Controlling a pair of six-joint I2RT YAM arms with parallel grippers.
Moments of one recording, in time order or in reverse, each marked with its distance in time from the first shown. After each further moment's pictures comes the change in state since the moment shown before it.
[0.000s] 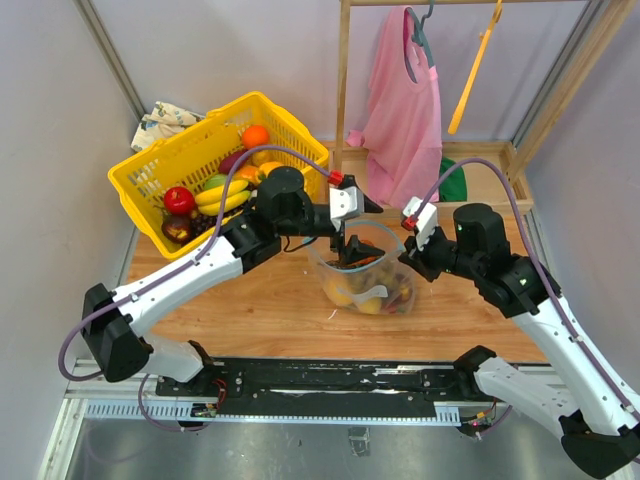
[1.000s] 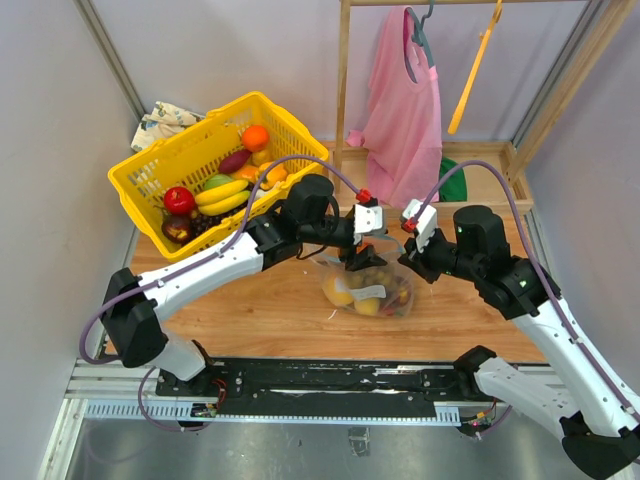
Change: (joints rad) left arm -0.045 0.116 0.019 -0.131 -0.050 0.136; right arm 0.005 -0.011 -0.016 0.006 -0.008 -0.004
